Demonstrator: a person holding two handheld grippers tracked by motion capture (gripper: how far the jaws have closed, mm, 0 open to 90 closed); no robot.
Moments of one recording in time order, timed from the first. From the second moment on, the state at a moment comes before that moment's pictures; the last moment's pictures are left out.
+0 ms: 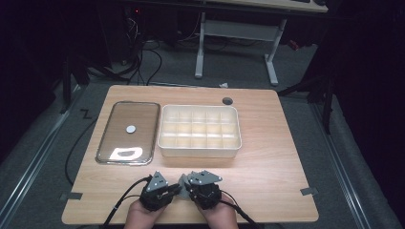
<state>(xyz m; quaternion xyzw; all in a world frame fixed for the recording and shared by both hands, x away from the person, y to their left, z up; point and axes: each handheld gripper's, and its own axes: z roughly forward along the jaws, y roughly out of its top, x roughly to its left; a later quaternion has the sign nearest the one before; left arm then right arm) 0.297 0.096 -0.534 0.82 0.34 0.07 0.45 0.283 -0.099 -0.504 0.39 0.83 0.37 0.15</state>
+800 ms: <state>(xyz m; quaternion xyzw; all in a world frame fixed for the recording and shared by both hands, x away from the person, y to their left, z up) 0.299 0.125 -0.523 0.81 0.36 0.08 0.46 0.276 -0.113 -0.519 0.41 0.82 0.38 0.15</state>
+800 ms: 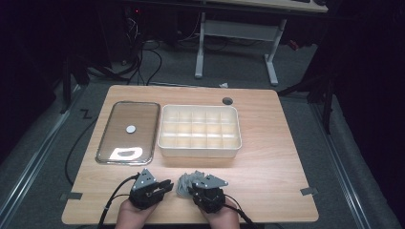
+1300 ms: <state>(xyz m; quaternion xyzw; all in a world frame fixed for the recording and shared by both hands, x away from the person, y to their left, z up) 0.301 0.092 -0.534 0.85 0.31 0.10 0.41 0.278 -0.107 -0.510 0.39 0.82 0.39 0.17</state>
